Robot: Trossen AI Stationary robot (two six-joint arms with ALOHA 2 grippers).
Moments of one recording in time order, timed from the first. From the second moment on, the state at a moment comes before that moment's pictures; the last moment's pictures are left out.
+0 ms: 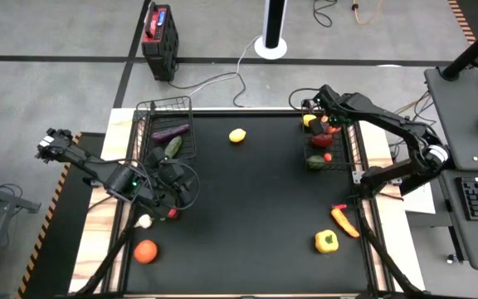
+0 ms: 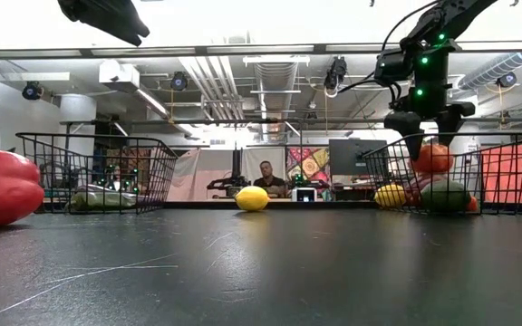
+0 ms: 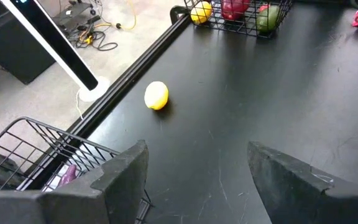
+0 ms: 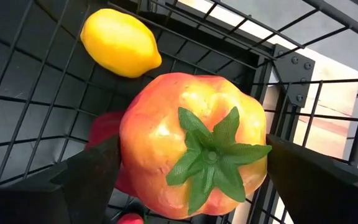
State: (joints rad) left arm -0.48 1.16 1.08 -0.98 -0.91 -0.72; right arm -0.87 1.36 1.02 -0.96 0.34 0.32
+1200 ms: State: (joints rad) left arm -0.48 1.16 1.08 -0.97 -0.91 -0.72; right arm -0.87 1.36 1.02 -0.89 0.25 0.30
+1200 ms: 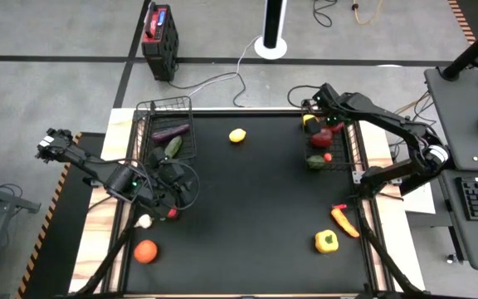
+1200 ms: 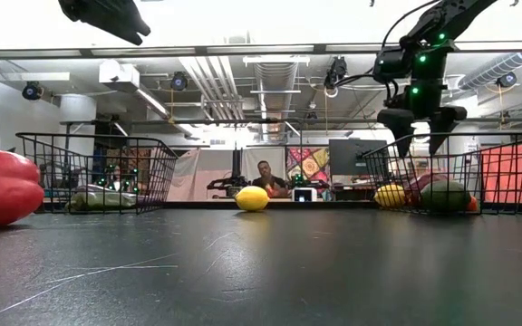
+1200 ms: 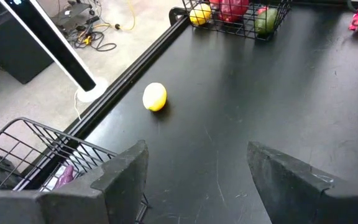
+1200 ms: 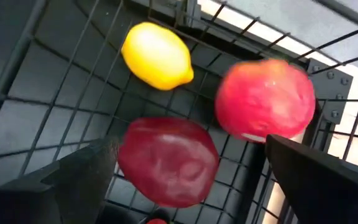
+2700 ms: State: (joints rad) left arm -0.49 1.42 1.09 -1.12 0.00 -1.55; right arm -0.19 1.22 1.02 -0.54 0.26 0.26
